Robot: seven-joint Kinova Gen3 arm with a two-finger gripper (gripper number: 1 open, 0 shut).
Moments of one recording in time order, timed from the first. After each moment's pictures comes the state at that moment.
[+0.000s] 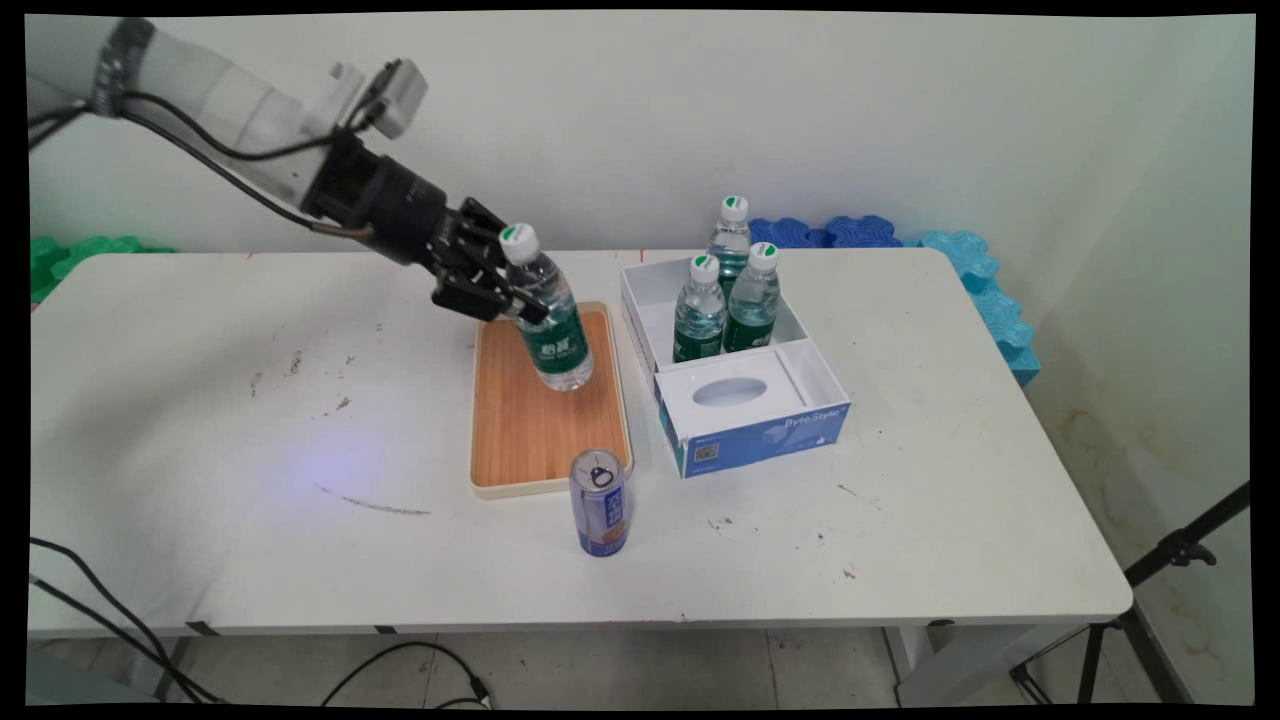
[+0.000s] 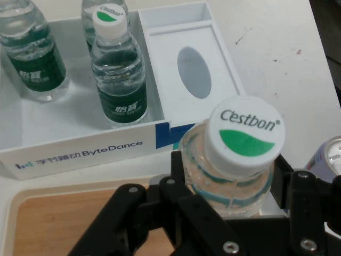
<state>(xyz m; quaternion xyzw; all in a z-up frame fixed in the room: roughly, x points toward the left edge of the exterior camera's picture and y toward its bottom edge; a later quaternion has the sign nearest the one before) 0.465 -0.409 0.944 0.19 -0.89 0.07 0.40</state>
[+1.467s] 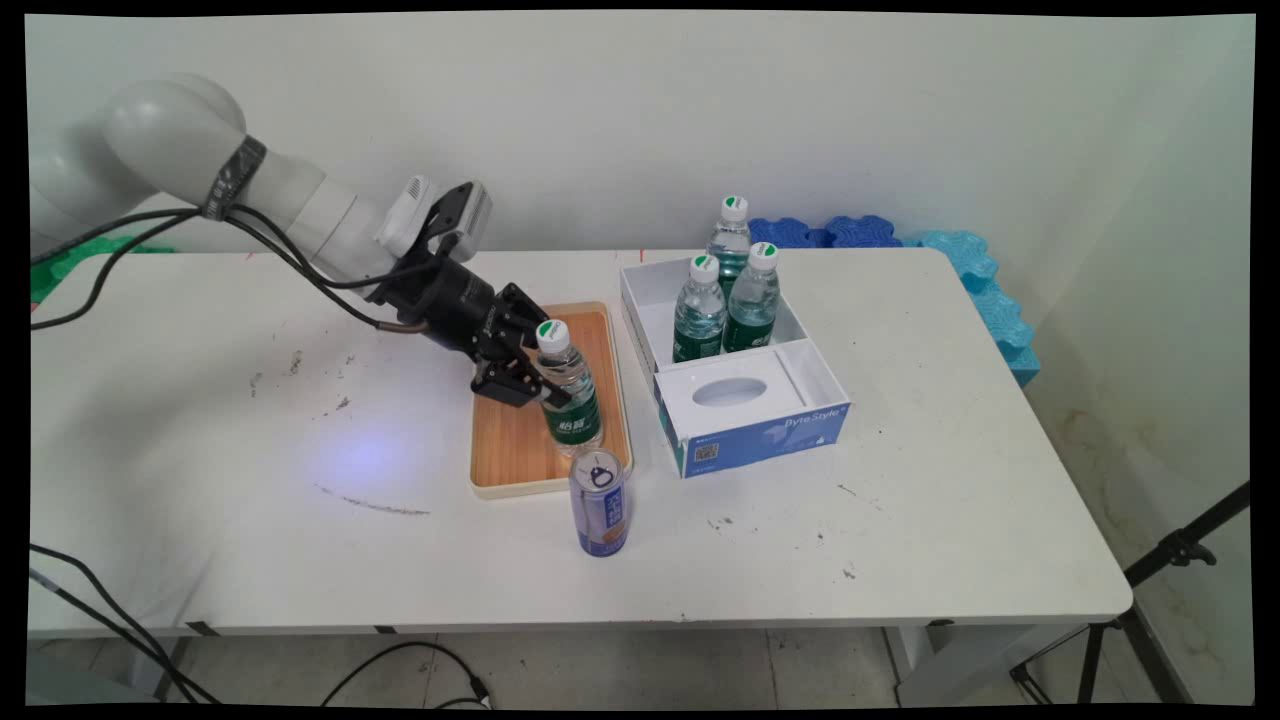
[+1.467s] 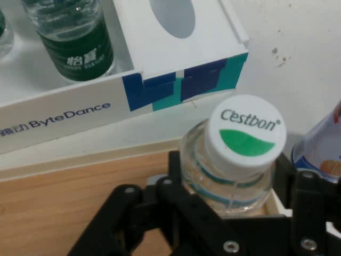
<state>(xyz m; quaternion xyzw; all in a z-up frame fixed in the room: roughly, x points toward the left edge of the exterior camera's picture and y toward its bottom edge) 0.432 -0.411 0.863 0.15 -0.92 0.06 0.36</state>
